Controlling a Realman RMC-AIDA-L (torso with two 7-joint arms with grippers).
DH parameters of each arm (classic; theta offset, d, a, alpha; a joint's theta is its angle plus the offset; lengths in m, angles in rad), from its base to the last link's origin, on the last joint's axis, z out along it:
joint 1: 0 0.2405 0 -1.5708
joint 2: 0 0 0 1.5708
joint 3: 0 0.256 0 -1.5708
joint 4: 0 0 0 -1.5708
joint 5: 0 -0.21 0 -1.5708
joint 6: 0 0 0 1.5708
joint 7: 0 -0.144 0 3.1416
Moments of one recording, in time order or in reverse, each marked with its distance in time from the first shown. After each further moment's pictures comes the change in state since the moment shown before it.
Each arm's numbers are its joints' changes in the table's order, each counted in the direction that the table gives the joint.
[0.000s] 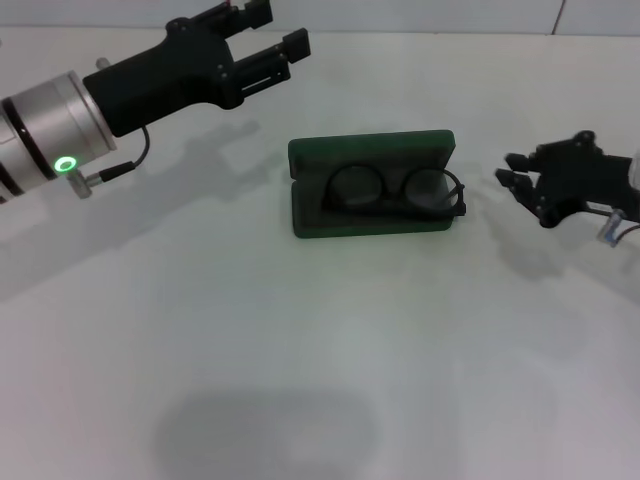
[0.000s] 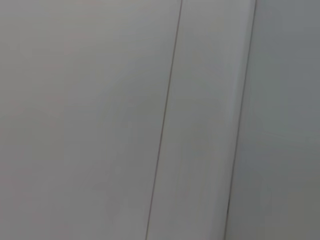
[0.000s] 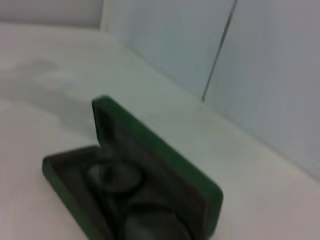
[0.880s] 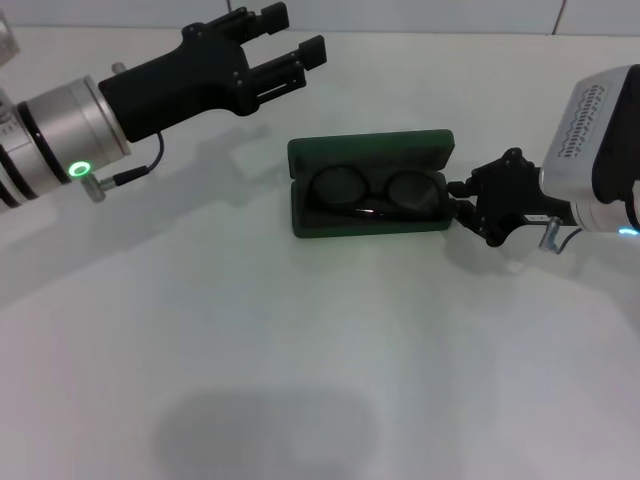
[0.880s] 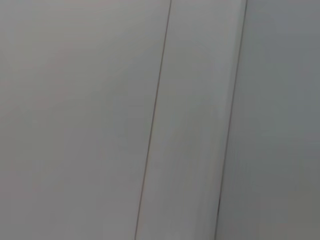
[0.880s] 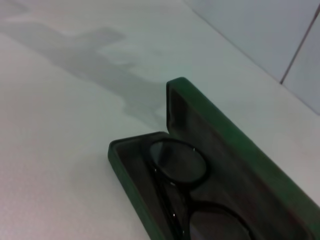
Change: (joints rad) left arm -0.007 -0.017 0.001 -0.001 -0.011 -0.009 -0.009; right arm 0.163 0.014 -0.093 0.085 0.163 0.022 -0.137
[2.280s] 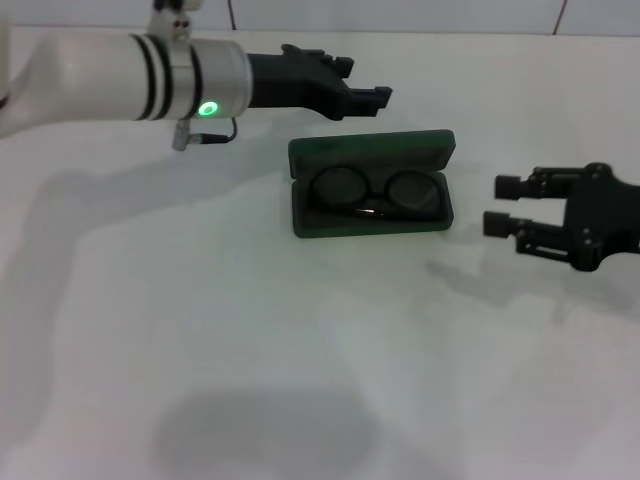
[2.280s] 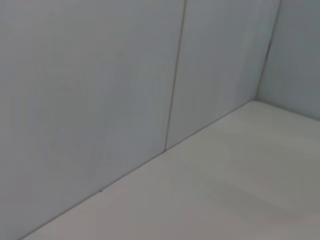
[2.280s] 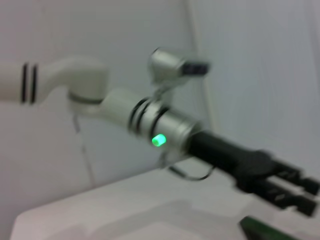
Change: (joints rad) left arm -0.280 -0.023 0.190 0.028 -0.451 0.499 0.450; right arm -0.063 -0.014 0.625 0.189 -0.163 0.788 0.197
